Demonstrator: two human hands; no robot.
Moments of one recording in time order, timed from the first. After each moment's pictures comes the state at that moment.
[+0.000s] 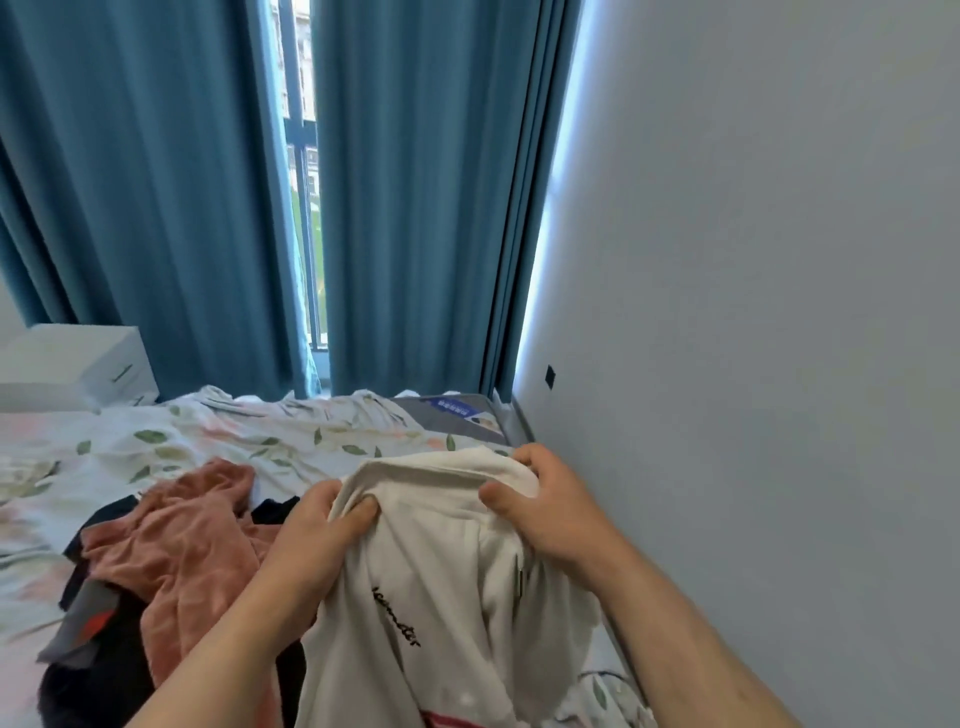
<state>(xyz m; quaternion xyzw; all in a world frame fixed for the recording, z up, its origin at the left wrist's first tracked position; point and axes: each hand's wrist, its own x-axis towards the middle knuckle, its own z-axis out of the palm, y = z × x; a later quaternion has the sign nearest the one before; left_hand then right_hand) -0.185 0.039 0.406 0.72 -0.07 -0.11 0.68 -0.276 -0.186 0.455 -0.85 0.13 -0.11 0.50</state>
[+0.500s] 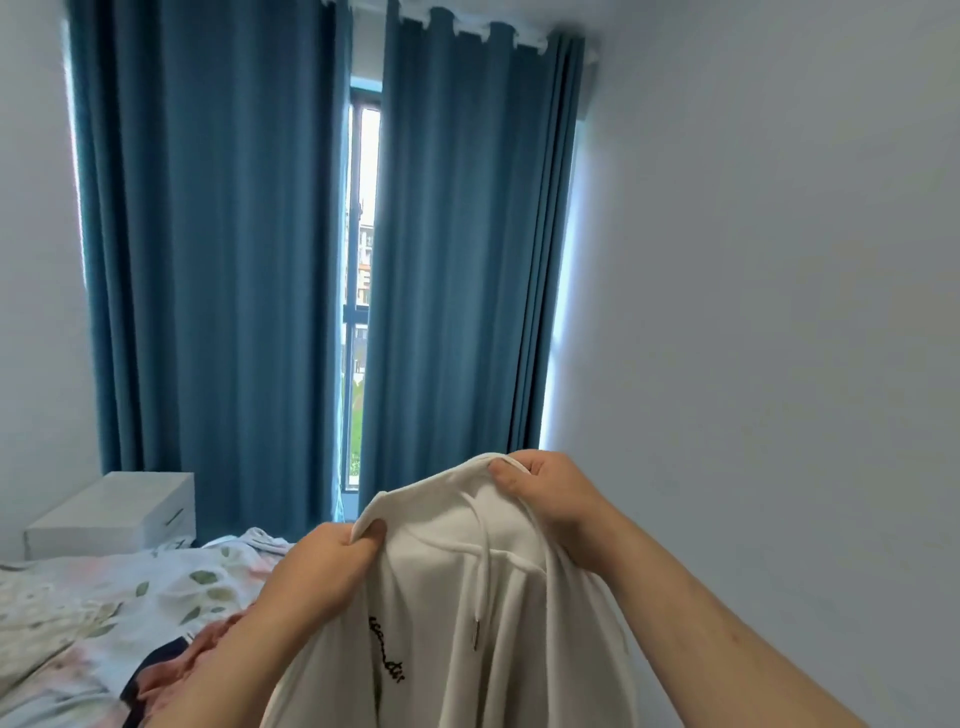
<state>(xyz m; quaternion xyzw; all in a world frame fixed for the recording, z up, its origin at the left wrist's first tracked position) -0.241 0.147 0.570 0.89 -0.17 0.05 0.42 -0.332 -0.084 0.644 -0.84 -0.01 -0.16 0.51</state>
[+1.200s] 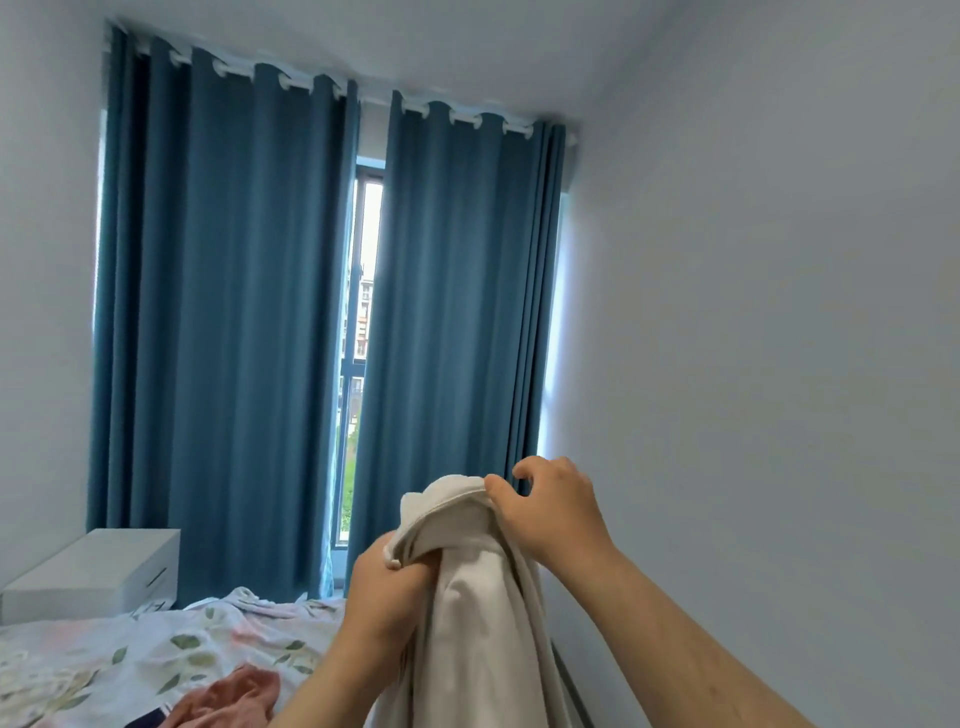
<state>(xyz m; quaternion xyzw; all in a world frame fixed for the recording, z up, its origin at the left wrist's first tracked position) -0.300 0.093 0.597 0.62 -0.17 0.03 0.76 -0.362 -0.055 0.686 -0.91 0.13 -0.30 0.26</state>
